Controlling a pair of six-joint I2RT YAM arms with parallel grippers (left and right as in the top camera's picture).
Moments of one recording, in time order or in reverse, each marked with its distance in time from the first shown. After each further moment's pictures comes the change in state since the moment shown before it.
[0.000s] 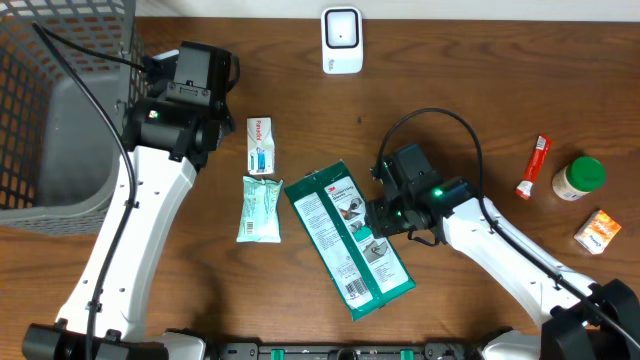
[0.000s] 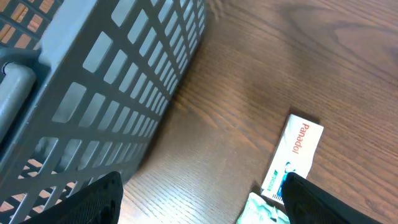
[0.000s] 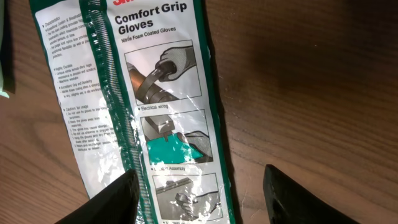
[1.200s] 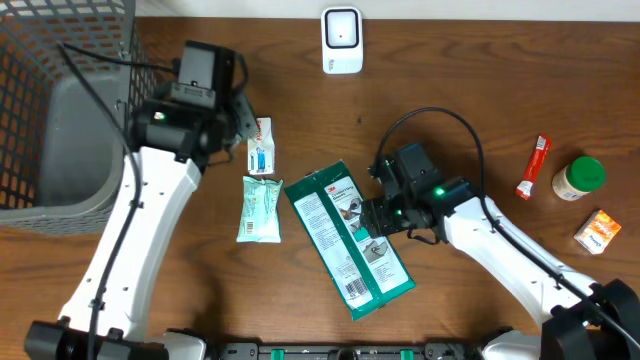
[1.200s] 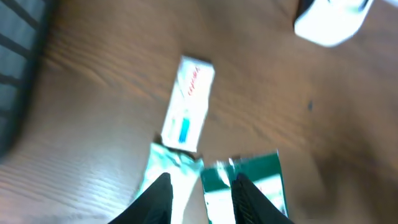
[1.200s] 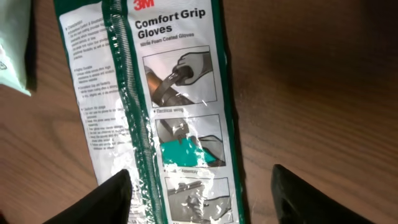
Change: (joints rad) left arm -0.027 0.002 -0.030 0.069 0.423 -0.027; right arm -0.019 0.000 0.000 0.014 -0.065 -0.029
